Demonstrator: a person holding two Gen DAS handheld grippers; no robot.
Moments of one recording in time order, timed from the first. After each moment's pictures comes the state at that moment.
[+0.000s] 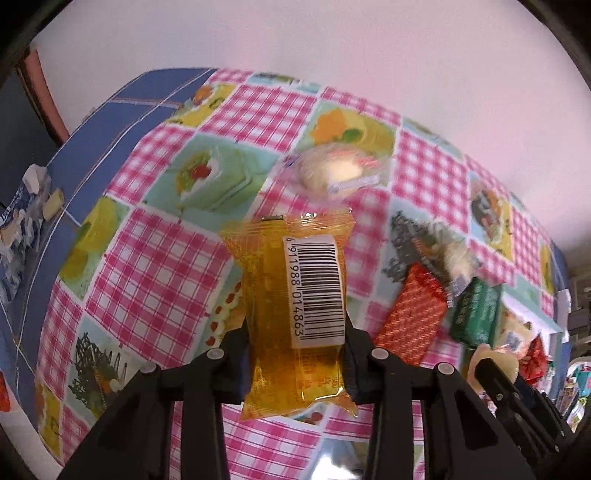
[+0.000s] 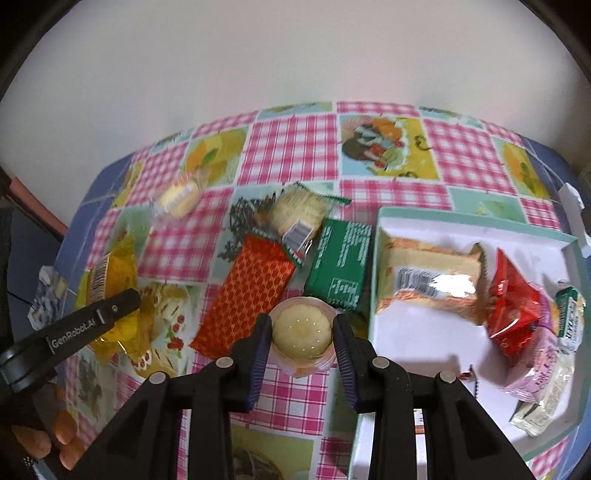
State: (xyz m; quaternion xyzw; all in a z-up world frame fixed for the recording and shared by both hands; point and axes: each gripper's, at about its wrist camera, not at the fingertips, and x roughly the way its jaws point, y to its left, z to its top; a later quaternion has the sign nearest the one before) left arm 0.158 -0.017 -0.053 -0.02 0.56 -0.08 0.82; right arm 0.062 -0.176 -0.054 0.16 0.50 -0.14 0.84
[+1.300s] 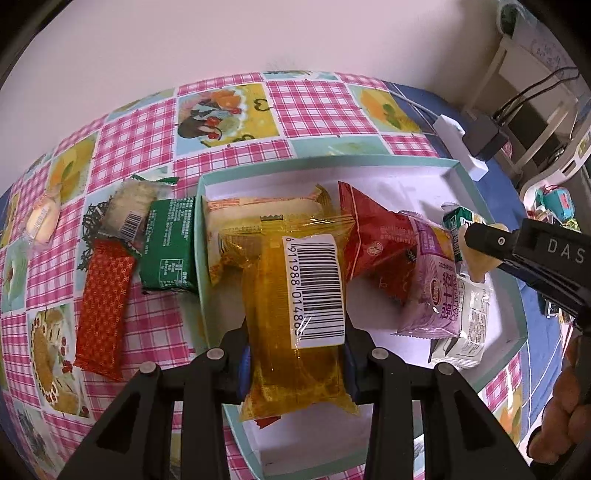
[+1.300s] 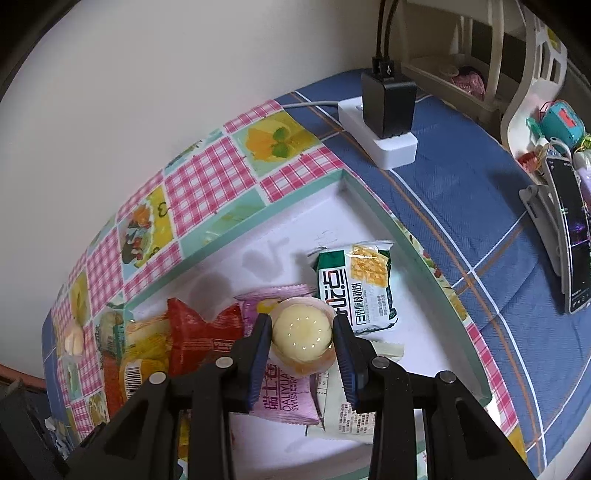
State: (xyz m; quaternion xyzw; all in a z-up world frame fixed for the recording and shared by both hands) left arm 0.048 -0.251 -0.073 0.16 0.53 -0.33 0.76; right arm -0.072 -0.374 -0.050 0.34 0.43 -0.35 0.76
